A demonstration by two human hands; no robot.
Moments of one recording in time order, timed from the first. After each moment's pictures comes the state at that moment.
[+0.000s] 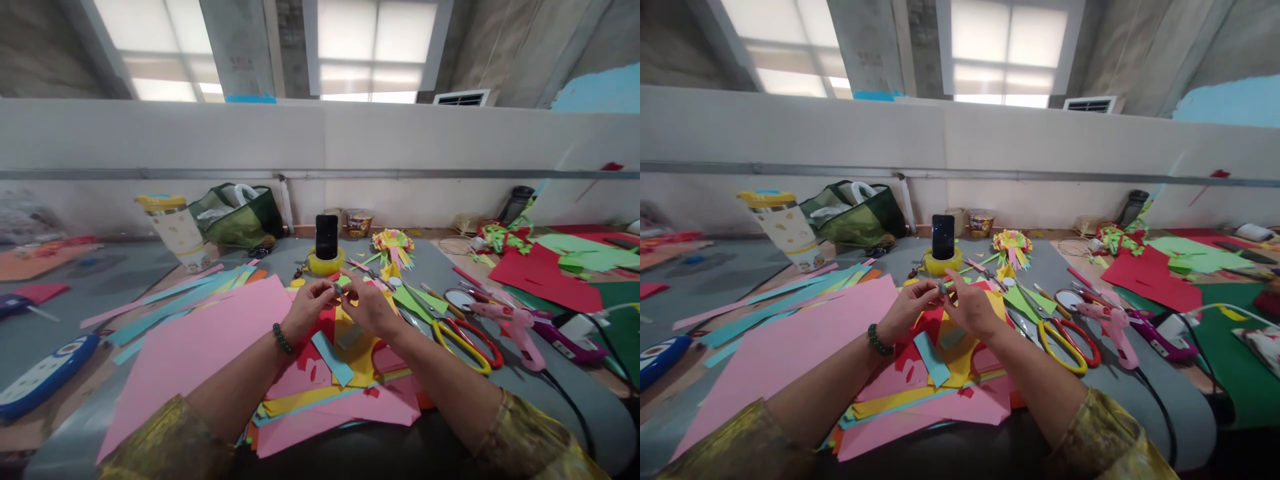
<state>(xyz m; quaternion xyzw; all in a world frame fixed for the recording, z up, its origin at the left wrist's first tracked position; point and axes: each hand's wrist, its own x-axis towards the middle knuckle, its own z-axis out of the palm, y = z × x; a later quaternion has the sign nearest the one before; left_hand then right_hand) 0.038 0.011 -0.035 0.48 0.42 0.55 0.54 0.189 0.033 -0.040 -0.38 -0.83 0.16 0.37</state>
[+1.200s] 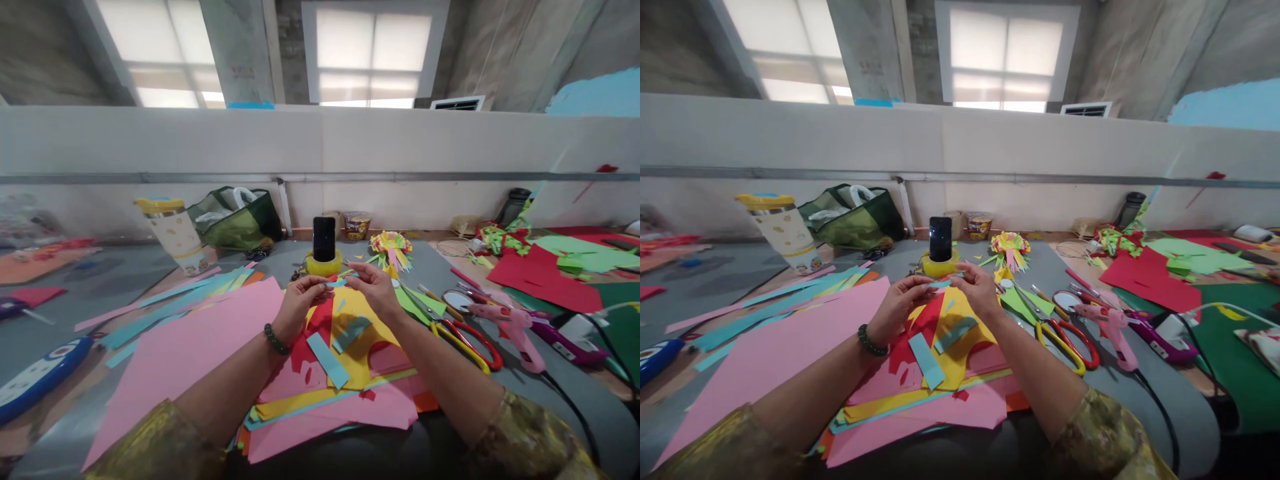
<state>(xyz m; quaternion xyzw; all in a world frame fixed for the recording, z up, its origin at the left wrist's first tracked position) 0.035 0.010 -0.029 0.41 0.45 0.59 0.53 0.196 0.060 -0.036 -0.34 -0.56 0.52 0.54</state>
